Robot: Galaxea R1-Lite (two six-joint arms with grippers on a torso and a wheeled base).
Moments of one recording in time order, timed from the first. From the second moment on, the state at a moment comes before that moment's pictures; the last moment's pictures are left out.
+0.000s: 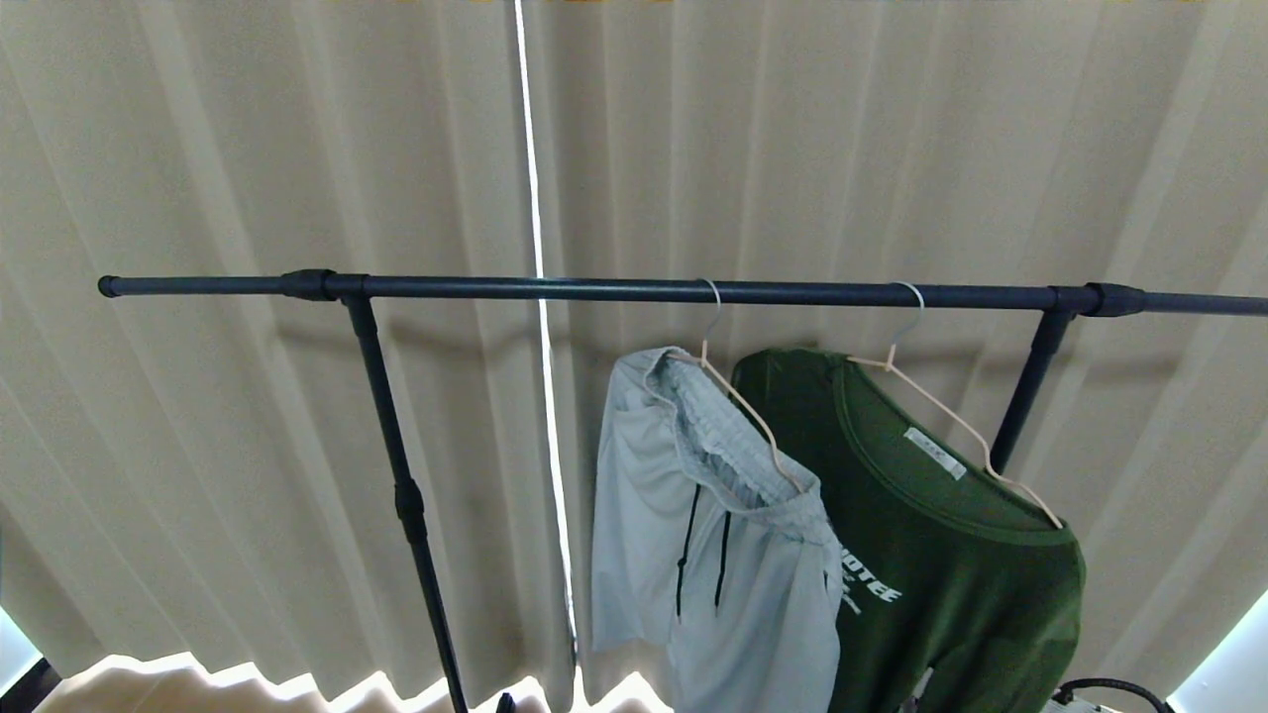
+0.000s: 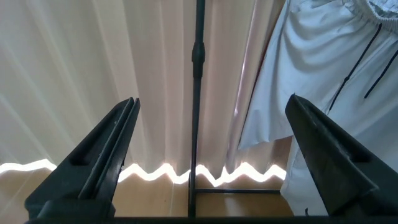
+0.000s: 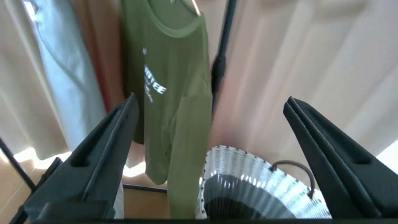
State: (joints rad) left arm 0.01 0.01 -0.05 0.12 -0.03 0.00; right arm -0.16 0.09 -0.02 0.05 0.15 -0.07
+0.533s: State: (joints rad) left arm 0.01 0.01 -0.05 0.12 -0.03 0.00; right arm -0.15 0.09 -0.02 0.05 0.15 -0.07
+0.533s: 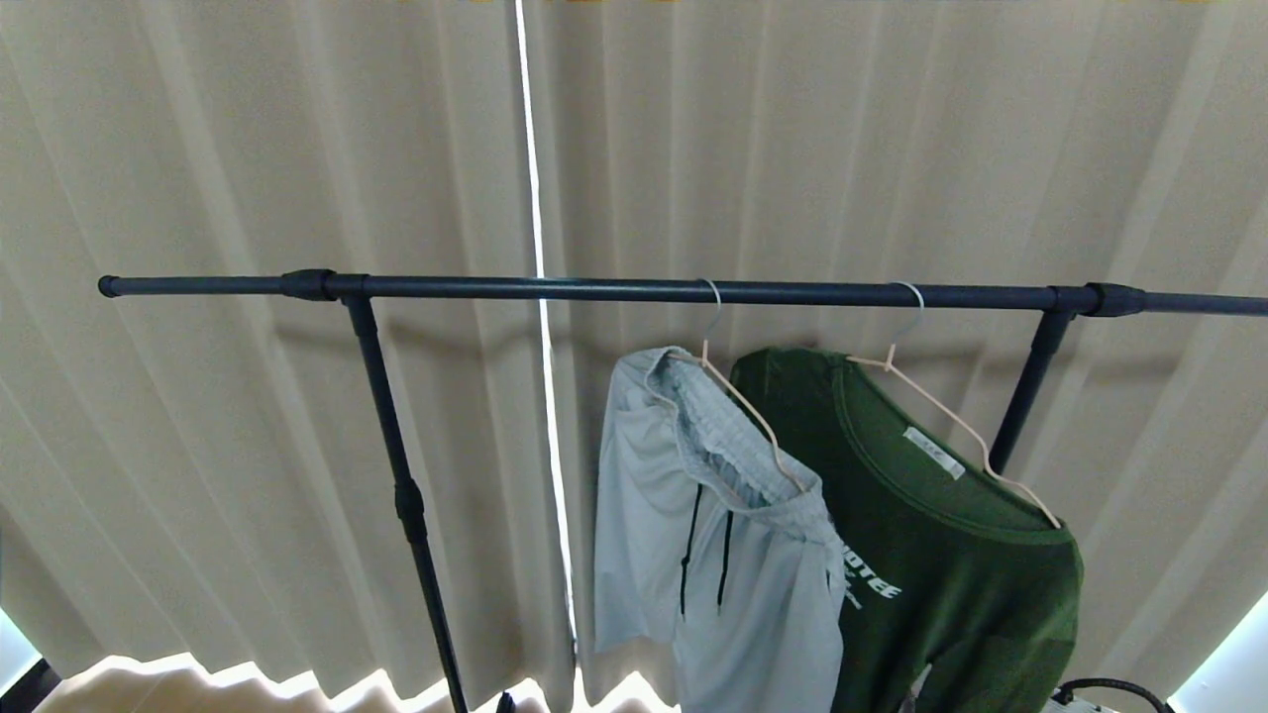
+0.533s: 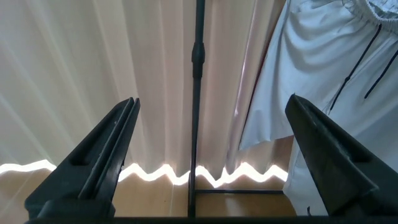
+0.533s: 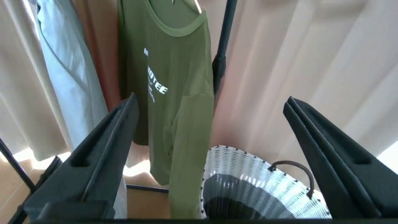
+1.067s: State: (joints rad) left arm 0.01 0.01 -0.05 0.12 -0.03 0.00; right arm -0.01 0.01 -0.02 0.05 0.12 -0.03
